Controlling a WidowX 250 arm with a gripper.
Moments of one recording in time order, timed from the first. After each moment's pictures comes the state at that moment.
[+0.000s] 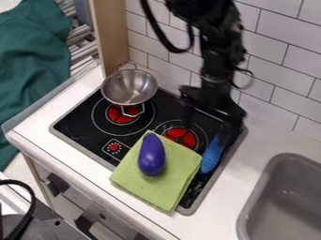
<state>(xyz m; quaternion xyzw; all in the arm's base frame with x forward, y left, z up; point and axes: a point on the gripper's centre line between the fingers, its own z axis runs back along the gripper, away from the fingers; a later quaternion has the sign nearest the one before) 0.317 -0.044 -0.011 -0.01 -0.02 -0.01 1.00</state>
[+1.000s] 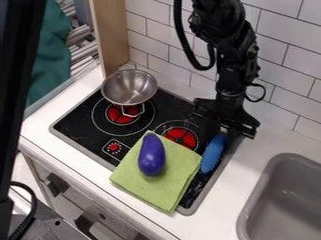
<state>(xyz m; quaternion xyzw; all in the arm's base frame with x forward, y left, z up) 0.339 -0.042 -0.045 -0.01 -0.02 0.03 1.00</state>
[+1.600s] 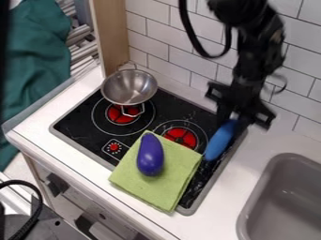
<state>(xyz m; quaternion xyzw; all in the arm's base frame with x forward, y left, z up) 0.343 -0.065 0.013 0.03 -0.08 -0.03 1.00</state>
